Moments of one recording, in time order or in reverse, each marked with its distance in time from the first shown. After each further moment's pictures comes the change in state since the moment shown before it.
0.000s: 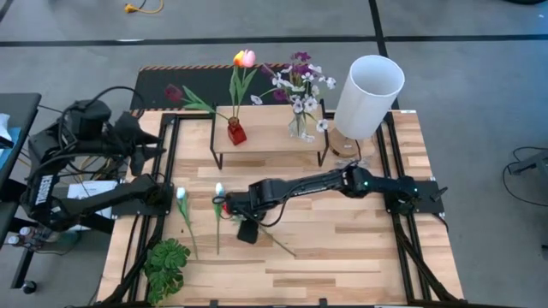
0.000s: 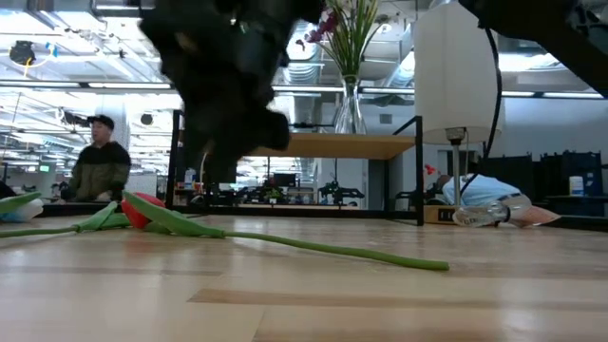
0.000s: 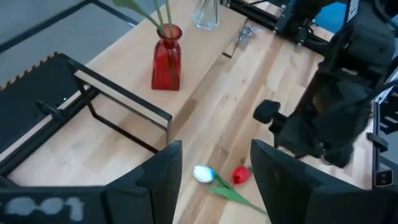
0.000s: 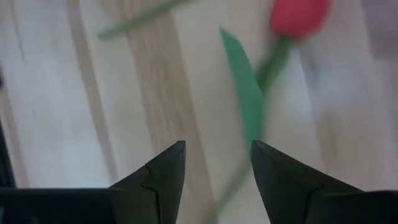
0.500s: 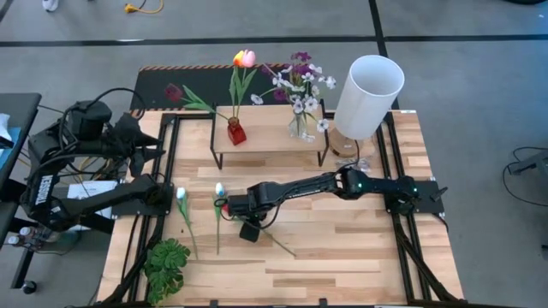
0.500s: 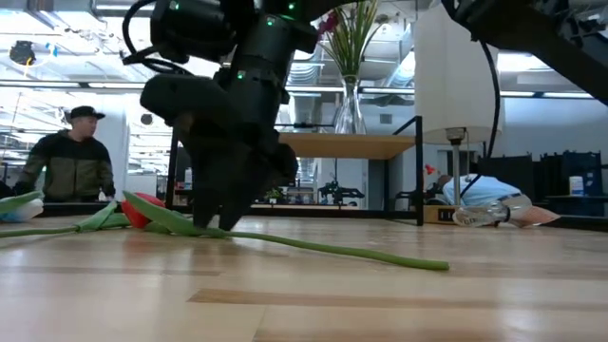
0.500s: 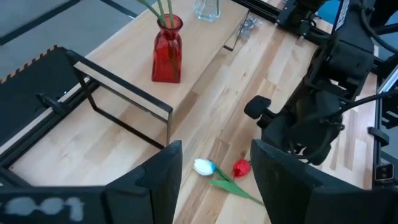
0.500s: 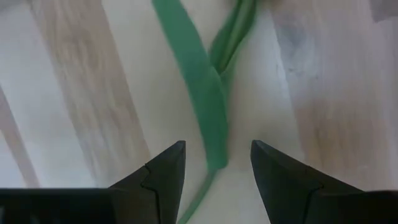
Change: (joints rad) left arm 0.000 0.000 0.000 -0.029 -0.007 0.005; right arm -0.009 0.076 -0.002 -0.024 0.060 0.015
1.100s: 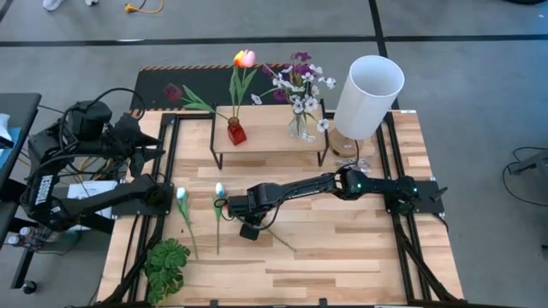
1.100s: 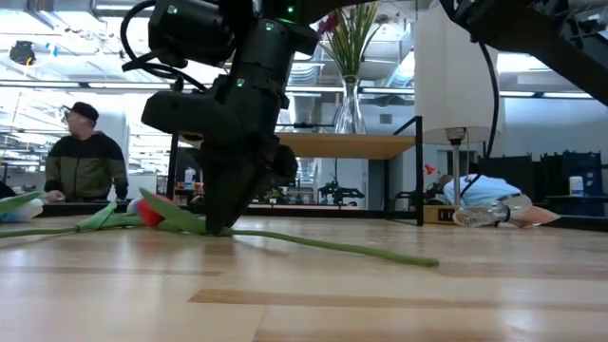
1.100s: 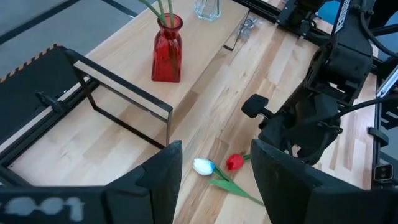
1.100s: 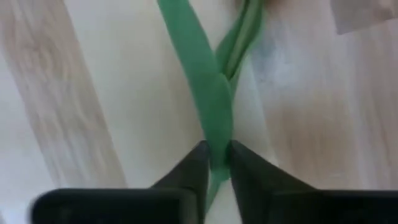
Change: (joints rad) left arm 0.000 0.000 0.000 -0.002 0.000 -0.005; right arm 0.004 0.006 -0.001 0.003 0.075 -0.014
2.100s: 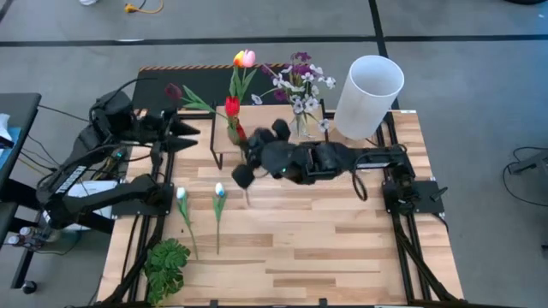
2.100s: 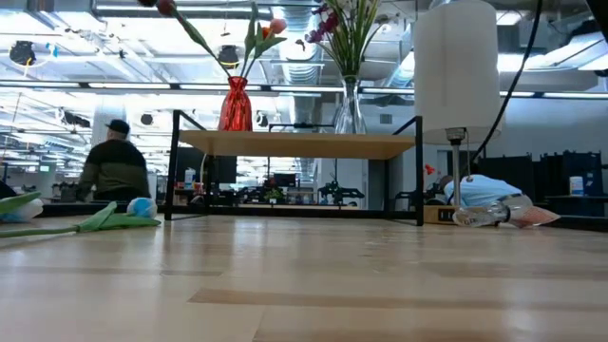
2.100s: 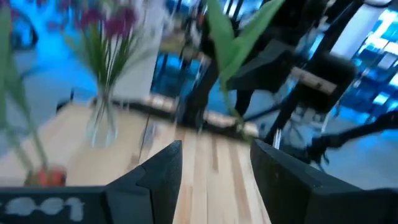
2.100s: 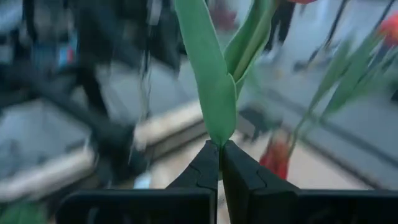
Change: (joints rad) left arm -0.044 0.000 -0.364 0.898 0.423 -0.211; right arm 0.026 -0.547 0.022 0.354 0.738 -0.115
